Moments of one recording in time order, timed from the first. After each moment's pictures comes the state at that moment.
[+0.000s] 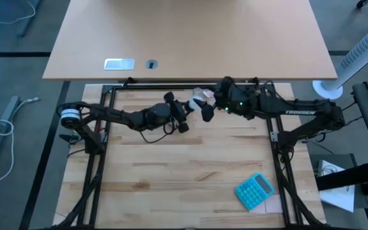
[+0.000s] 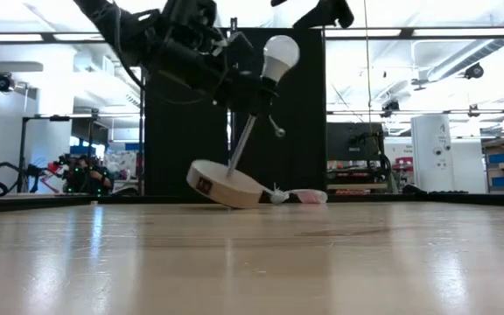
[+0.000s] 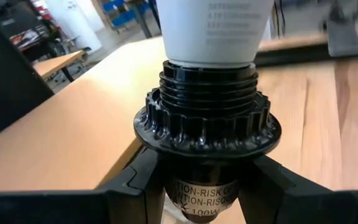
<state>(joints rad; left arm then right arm) 0.18 1.66 0.88 0.53 -0.40 0.27 -0.07 1.30 1.25 -0.21 0.47 0.23</state>
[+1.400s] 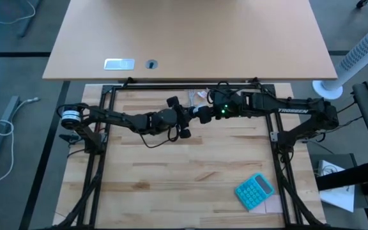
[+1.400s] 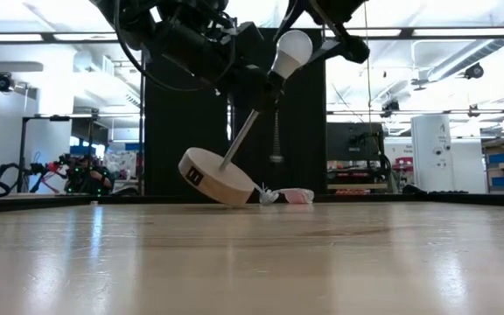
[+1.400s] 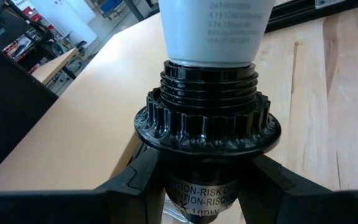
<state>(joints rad) 0.08 1.66 1.00 0.32 -0.51 0.36 -0.11 1.38 1.32 -0.61 0.18 0.94</state>
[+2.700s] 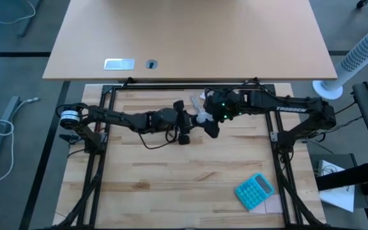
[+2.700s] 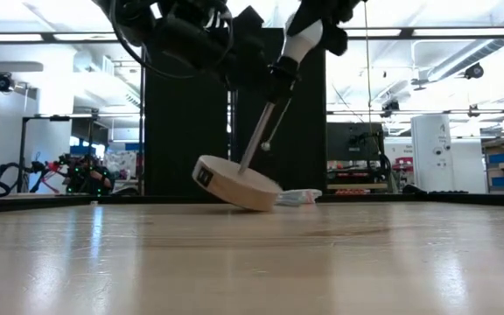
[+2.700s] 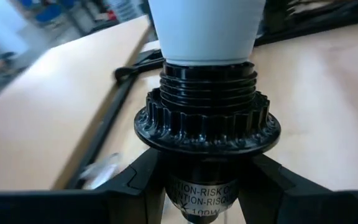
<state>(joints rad) 0.07 1.65 1.01 0.28 -0.21 0.28 -0.13 1.42 1.39 -0.72 -0.04 0.26</state>
